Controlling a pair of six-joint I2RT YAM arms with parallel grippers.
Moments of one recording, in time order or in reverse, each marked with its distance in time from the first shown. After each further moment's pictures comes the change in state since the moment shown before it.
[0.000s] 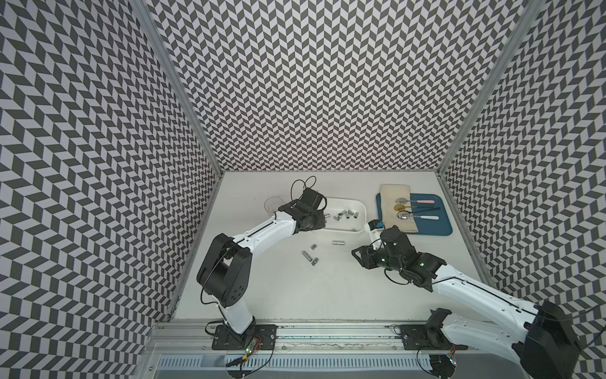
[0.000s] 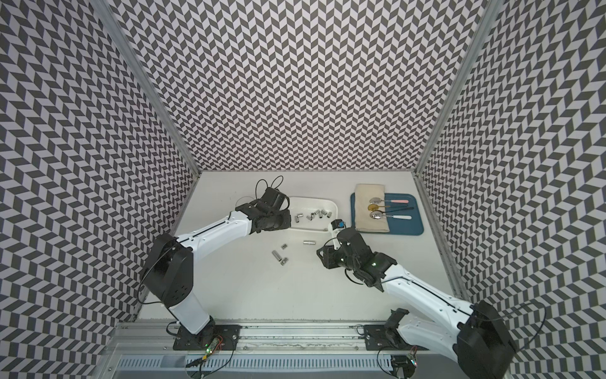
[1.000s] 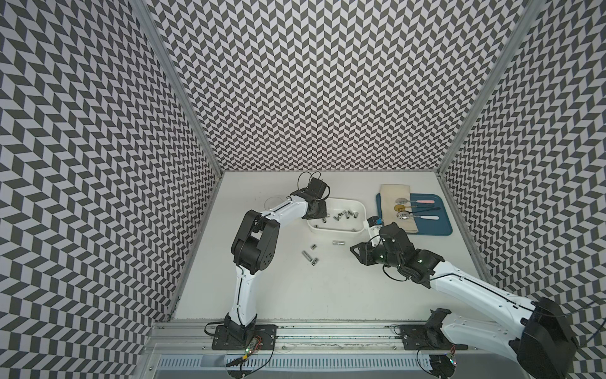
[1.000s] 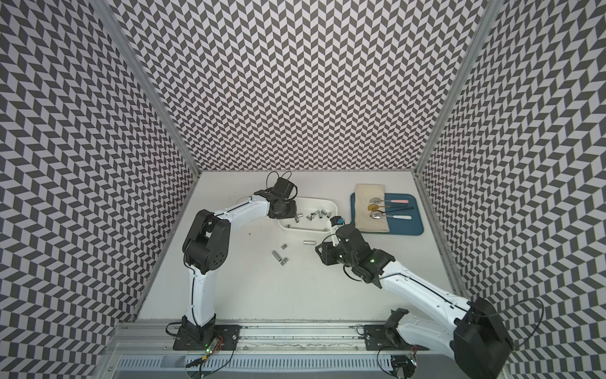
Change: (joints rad) left arm 0.066 0.368 0.324 -0.048 -0.018 0.094; right arm -0.006 0.030 0.027 0.003 -0.002 0.000
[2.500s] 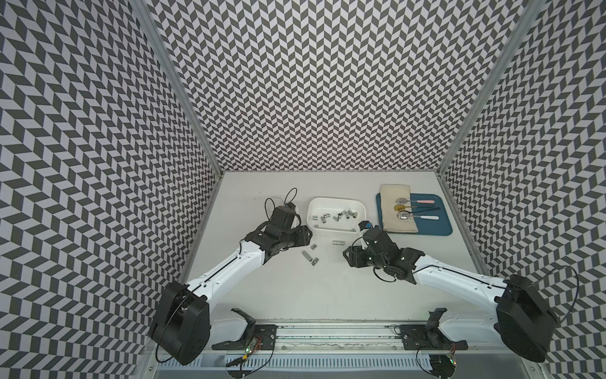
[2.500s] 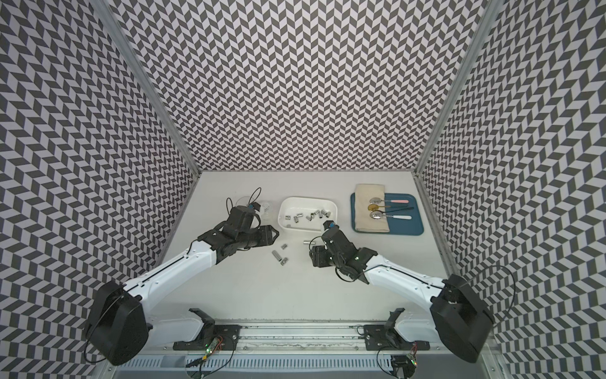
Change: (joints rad) left arm 0.007 -0.868 -0.787 0.177 0.214 -0.027; right arm 0.096 0.182 0.033 0.019 0.166 0.070
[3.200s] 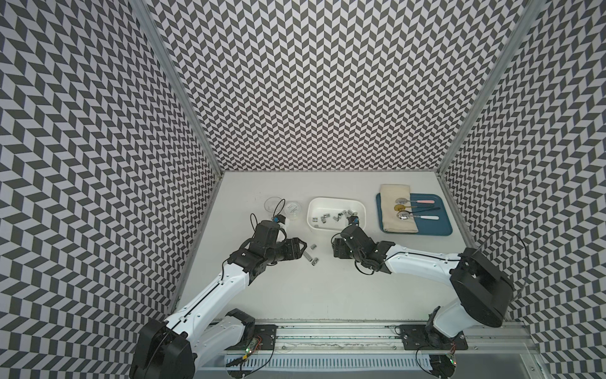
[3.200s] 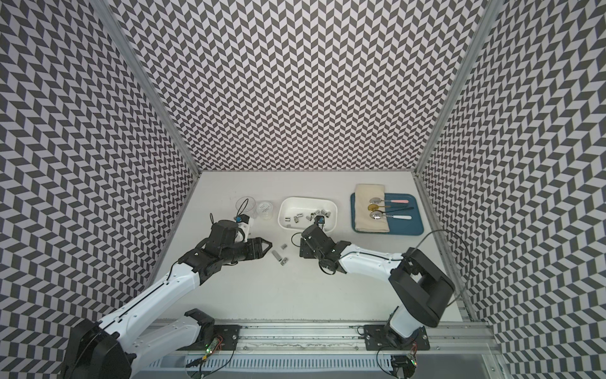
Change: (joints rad) left arm 0.071 -0.222 -0.185 0.014 0.143 0.008; right arm 0.056 0.312 0.172 0.093 0.209 0.127
